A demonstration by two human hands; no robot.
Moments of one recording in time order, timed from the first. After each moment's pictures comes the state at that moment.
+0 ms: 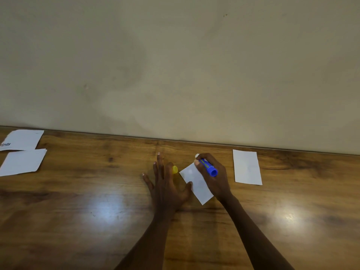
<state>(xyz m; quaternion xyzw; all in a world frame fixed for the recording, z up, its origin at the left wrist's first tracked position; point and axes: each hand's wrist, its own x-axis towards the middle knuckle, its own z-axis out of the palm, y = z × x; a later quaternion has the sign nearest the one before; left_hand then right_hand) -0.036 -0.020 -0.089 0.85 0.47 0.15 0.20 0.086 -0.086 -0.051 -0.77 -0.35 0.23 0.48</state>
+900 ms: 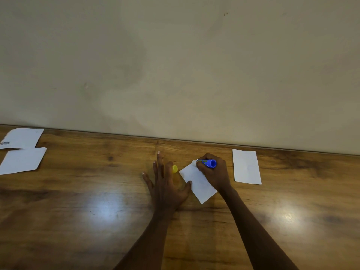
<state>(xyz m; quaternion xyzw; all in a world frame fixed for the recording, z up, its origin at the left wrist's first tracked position) -0.036 -0.021 -0.086 0.85 0.47 0.15 0.21 0.103 -0.077 -0.058 -0.80 -0.32 0.24 0.45</state>
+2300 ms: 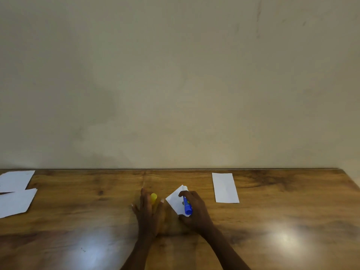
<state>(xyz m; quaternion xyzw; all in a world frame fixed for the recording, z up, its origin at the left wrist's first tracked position) -0.046 -0.014 -0.065 0.73 0.49 0.20 0.43 0.064 -0.111 -0.057 -0.81 -0.41 0.25 0.34</state>
